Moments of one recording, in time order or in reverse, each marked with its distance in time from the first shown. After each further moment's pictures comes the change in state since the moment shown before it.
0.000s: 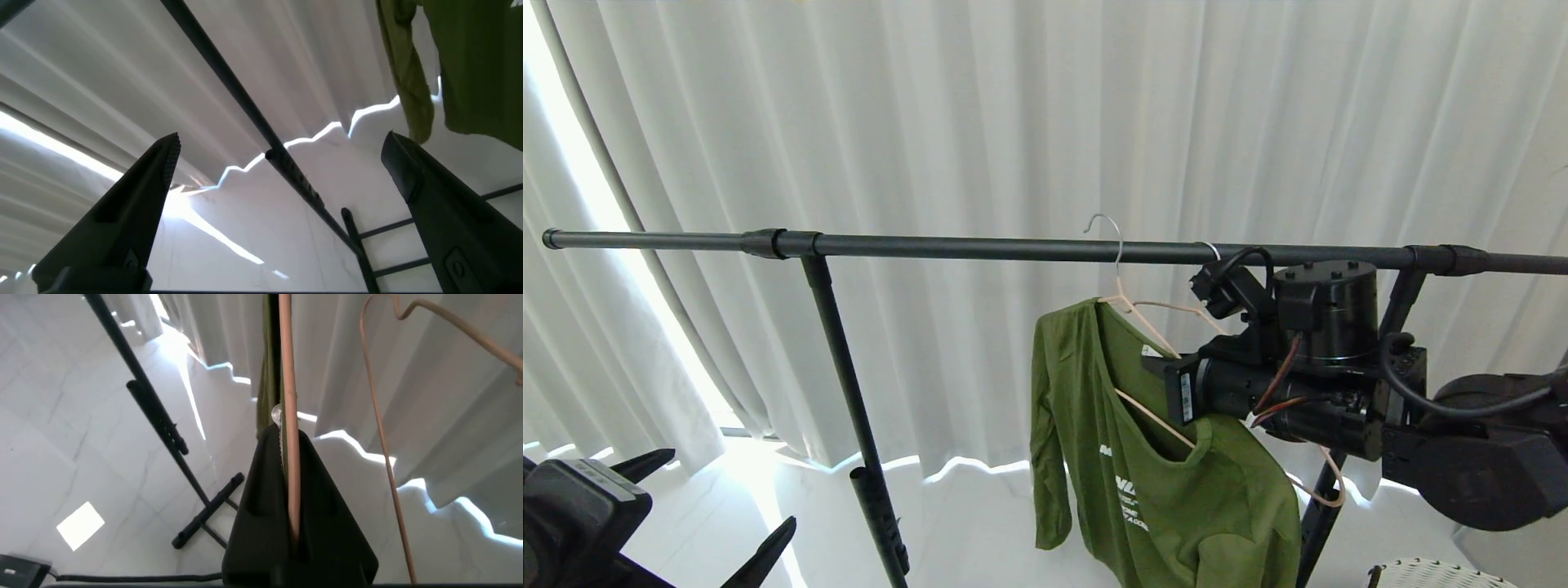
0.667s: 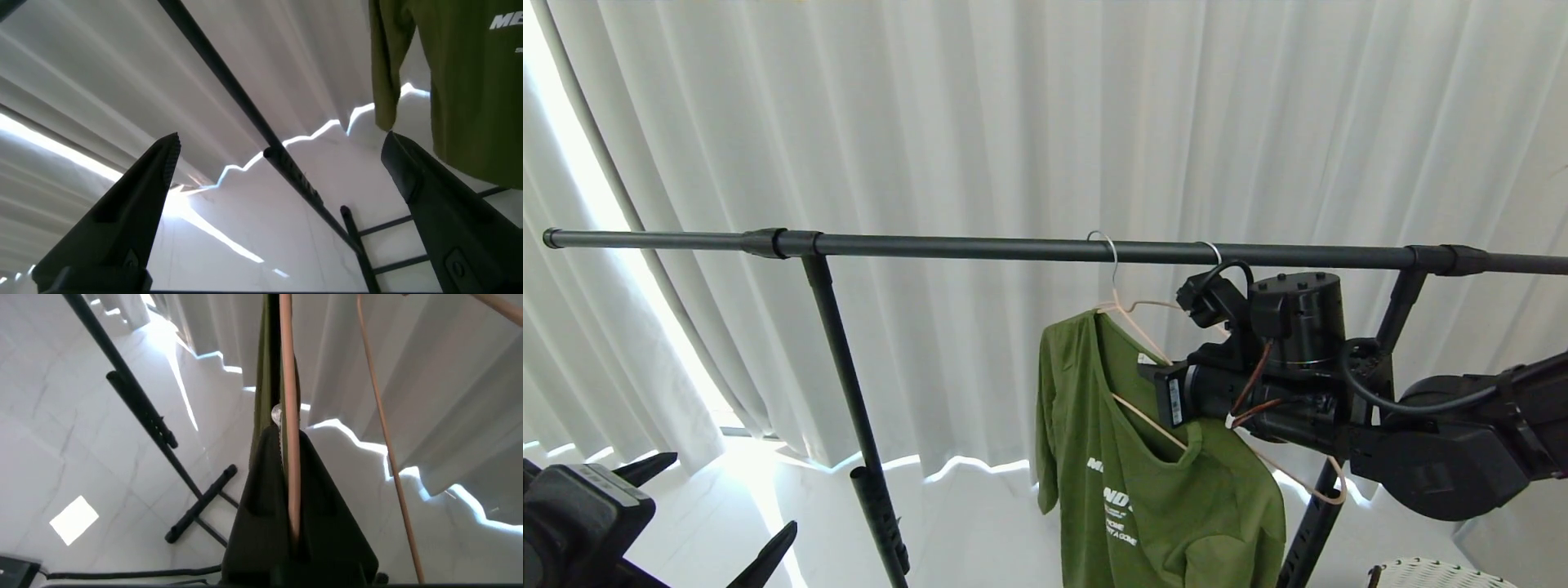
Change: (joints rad) left arm -0.005 0.000 0.008 0.000 -0.001 0.000; right arm -0.011 0.058 -0.020 0.000 -0.015 -0.003
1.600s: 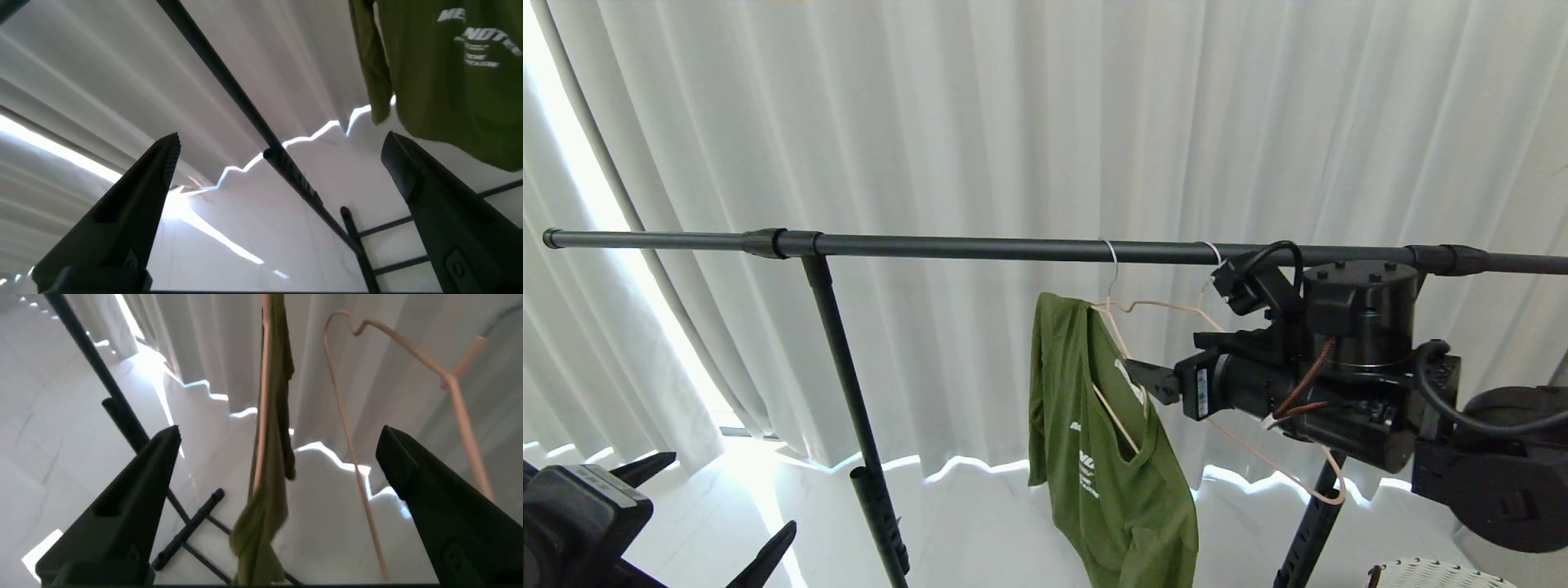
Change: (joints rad) left arm -0.001 -0.004 0.001 -0.001 0.004 0.001; right arm 0.015 -0.122 0.095 -0.066 -0.074 -0.026
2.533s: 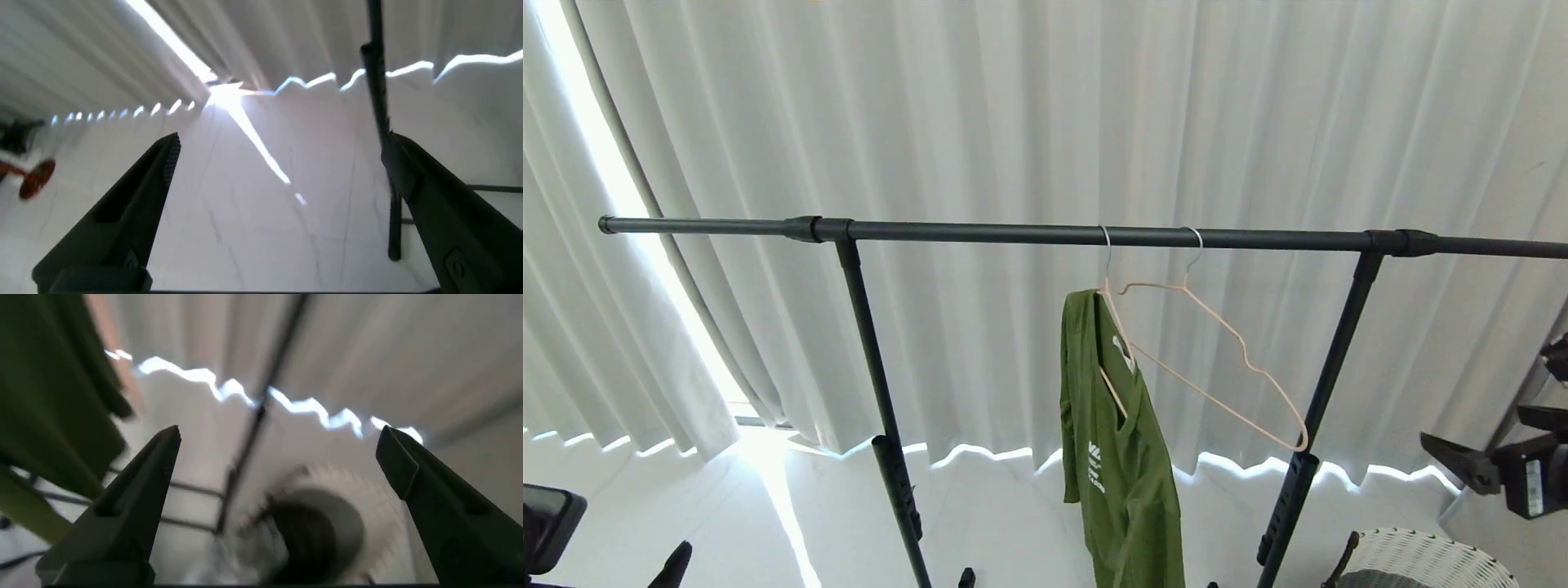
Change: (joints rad) left arm 0.473 -0.003 0.117 0.000 0.012 -0.080; right arm -0.607 -0.615 0.405 0.378 0.000 -0.271
